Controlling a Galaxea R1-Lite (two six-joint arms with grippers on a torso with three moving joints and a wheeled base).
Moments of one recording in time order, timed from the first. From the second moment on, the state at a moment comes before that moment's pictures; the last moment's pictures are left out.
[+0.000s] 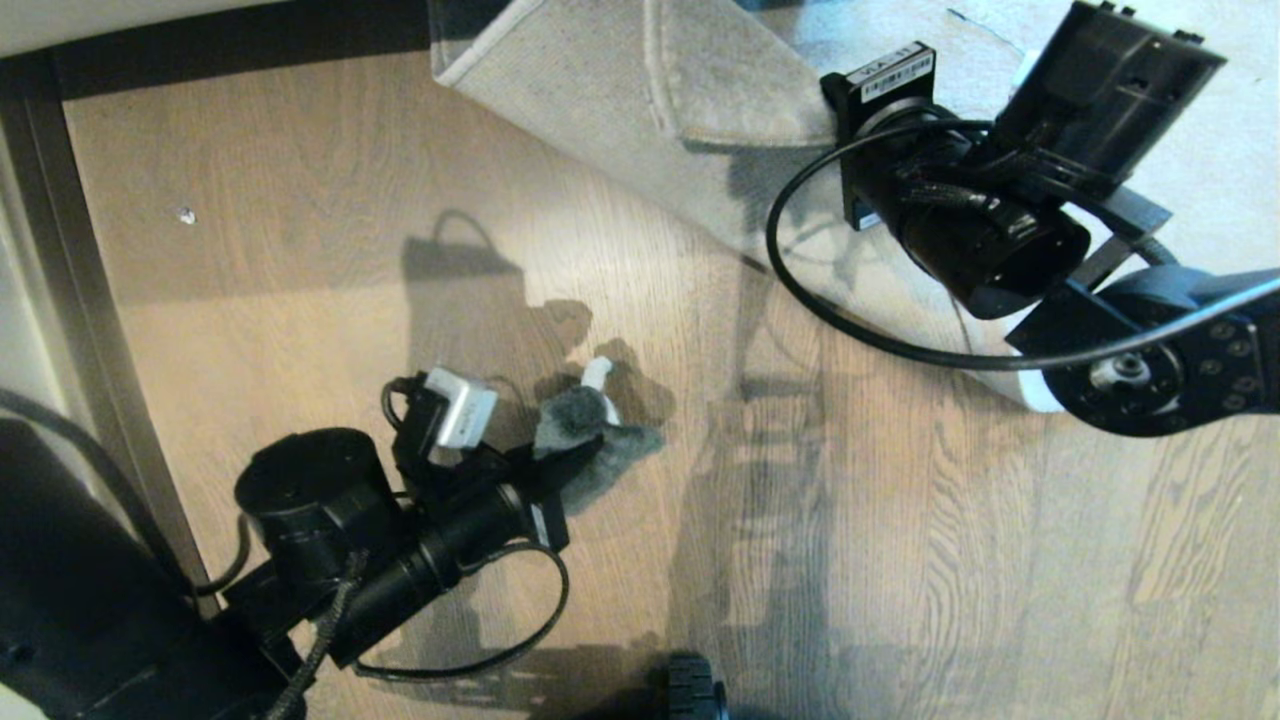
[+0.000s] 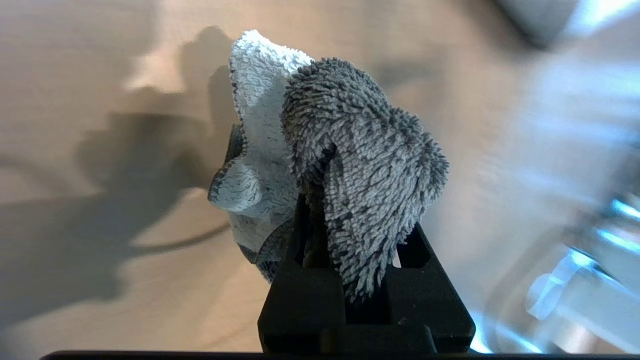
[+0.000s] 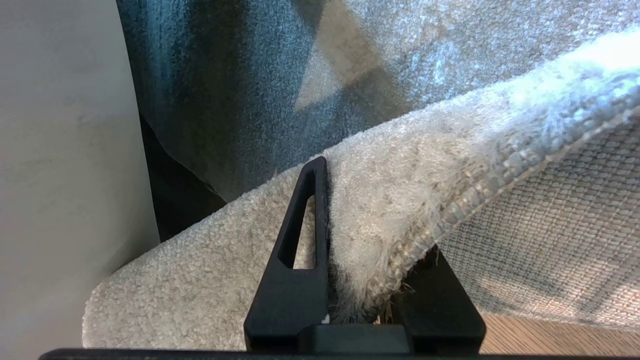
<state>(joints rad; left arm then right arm) -0.56 1.88 -0.36 -1.52 -0.14 -0.13 0.58 1.81 -1.34 -0.89 -0.35 0.98</state>
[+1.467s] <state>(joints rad) -0.76 1.86 -0.13 -1.52 -0.15 -0.13 0.58 1.81 -1.34 -0.92 -0.34 0.98</state>
